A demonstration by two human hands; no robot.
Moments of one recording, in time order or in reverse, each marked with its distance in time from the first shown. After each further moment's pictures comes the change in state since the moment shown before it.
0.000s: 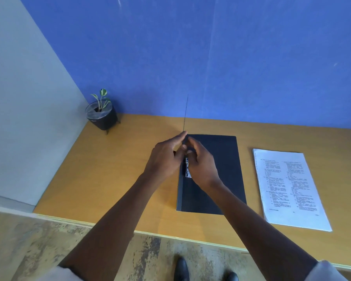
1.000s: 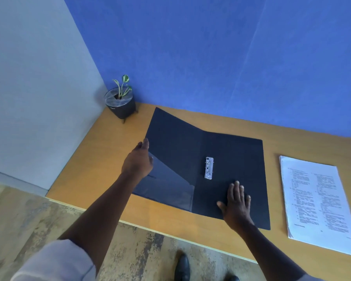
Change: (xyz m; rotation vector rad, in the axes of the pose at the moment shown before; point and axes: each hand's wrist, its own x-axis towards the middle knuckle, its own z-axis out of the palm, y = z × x) left_hand -0.005 -0.163 -0.036 0.455 -0.070 -0.413; right_hand -0.067 0.197 0.023 -0.914 -0.343 0.334
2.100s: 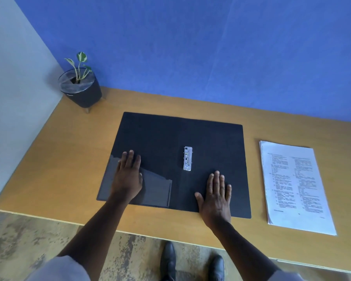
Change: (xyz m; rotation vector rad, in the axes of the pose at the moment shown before) left_hand -0.007 -0.006 0.125 0.101 -0.011 0.194; right_hand -0.002 -0.002 0.023 -0.046 0.170 0.047
